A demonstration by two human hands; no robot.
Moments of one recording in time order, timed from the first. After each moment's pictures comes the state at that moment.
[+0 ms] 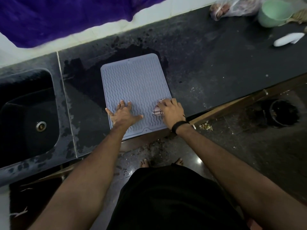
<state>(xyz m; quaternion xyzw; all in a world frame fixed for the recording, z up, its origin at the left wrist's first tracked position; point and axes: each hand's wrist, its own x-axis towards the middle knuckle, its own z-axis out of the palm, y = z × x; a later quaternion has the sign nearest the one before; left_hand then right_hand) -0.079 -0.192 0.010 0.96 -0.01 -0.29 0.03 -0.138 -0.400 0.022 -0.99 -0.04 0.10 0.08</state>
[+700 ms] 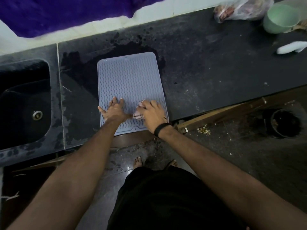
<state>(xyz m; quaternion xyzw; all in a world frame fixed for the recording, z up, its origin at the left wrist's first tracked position) -0.080 -0.209 0.004 0.95 0.06 -0.29 0.03 -0.141 -0.382 0.030 -0.98 -0.16 0.09 0.13</state>
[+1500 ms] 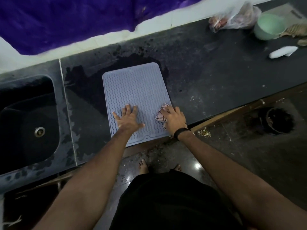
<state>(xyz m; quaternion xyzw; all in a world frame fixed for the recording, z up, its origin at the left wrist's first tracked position) -0.070 -0.209 0.021 0.94 -0.06 -0.33 0.01 -0.126 -0.409 0.014 -0.99 0.00 0.13 0.10</state>
